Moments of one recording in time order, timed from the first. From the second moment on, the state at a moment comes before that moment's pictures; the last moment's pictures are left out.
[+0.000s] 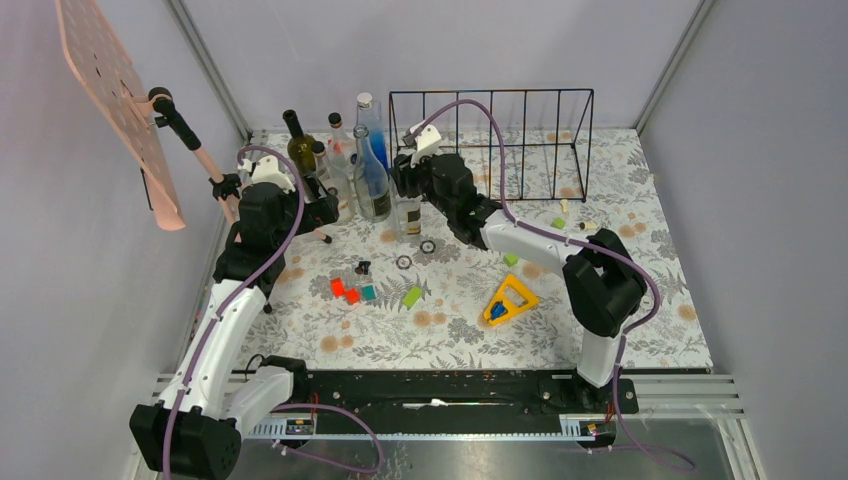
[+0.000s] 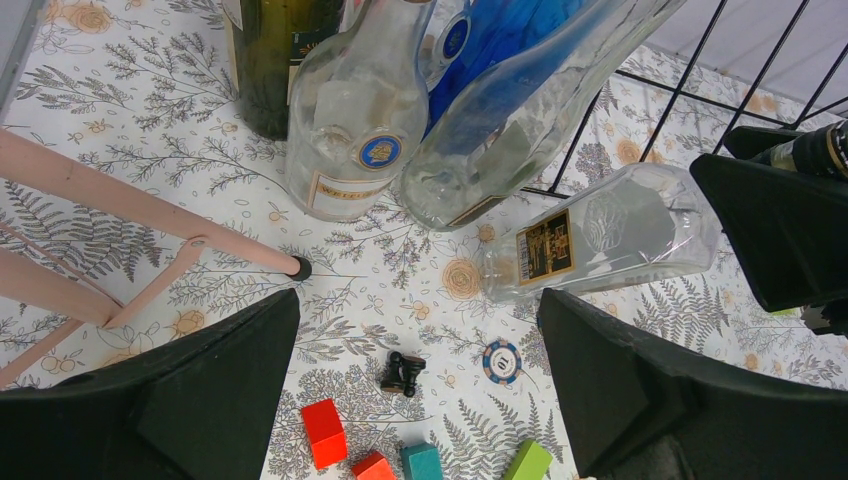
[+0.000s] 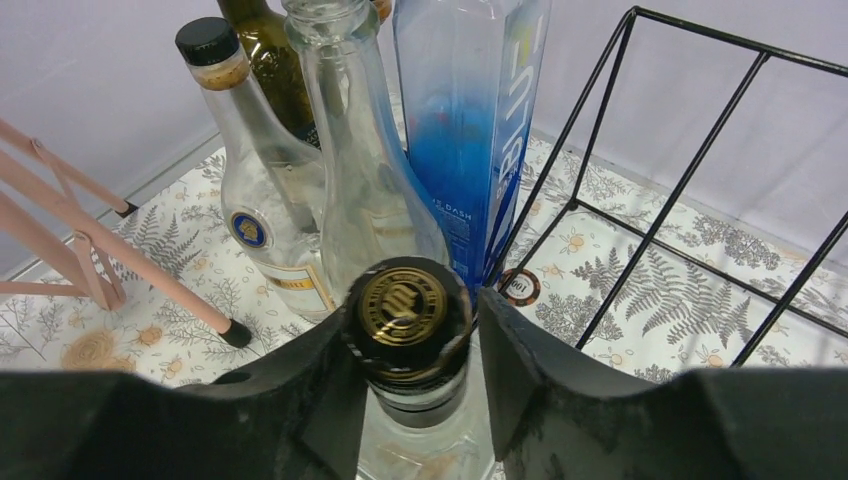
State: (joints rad) left arm -0.14 0.95 0.91 -0.35 -0.04 -0.41; right arm 0.77 1.84 1.36 0.39 0.11 0.05
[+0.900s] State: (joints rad) left arm -0.14 0.95 0.91 -0.37 -0.05 -0.40; right arm 0.77 1.46 1.23 0.15 0.17 0.00
